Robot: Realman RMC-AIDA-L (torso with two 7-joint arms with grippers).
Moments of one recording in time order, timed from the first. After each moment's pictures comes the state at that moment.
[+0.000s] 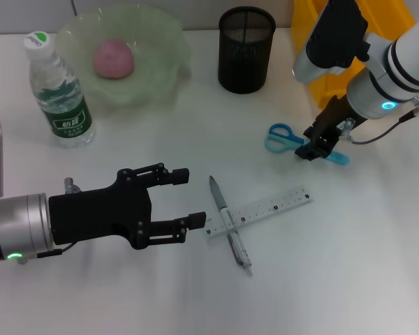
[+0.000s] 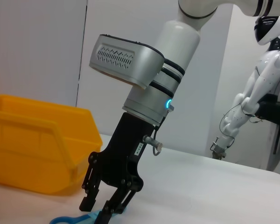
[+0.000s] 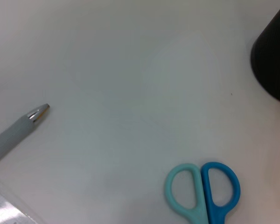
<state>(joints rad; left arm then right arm) -0.48 -2.07 0.76 0.36 1.89 1.62 -0.96 0.93 2.08 -1.23 -0.68 -2.69 -1.14 2.11</state>
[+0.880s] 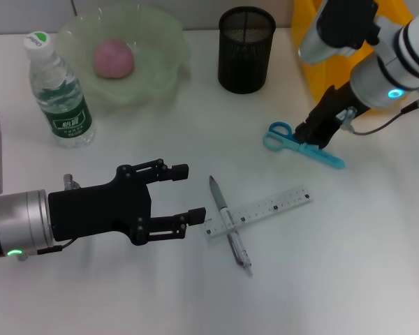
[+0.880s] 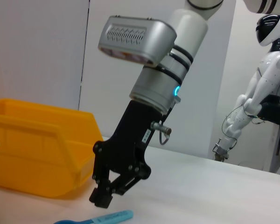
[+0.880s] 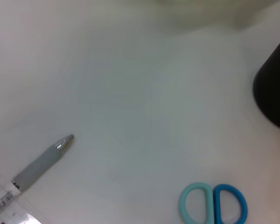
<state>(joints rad) -0.49 -2.07 0.76 0.37 1.89 1.62 -0.96 0.89 2.08 -1.22 -0.82 -2.63 -1.25 2.11</state>
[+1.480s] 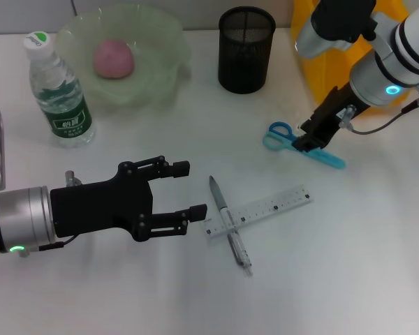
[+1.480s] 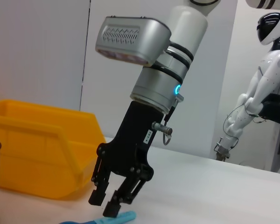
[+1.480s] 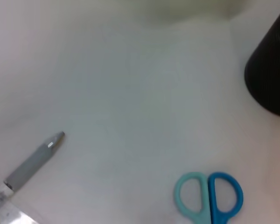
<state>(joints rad) -0.50 -2.07 0.76 0.36 1.89 1.61 -0.96 0.93 2.07 -1.21 -0.77 -2.67 -1.26 2.18</state>
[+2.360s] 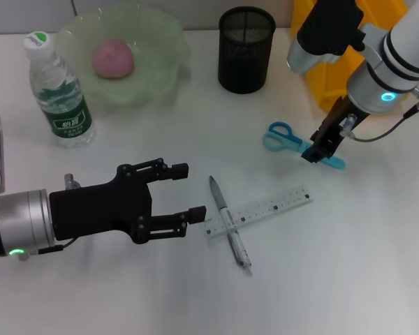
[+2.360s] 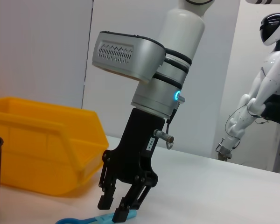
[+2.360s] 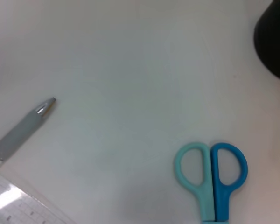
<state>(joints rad) -0.49 -2.07 0.76 0.36 1.89 1.61 -0.96 1.00 2.07 -1.21 -0.65 -2.76 -1.25 2.22</state>
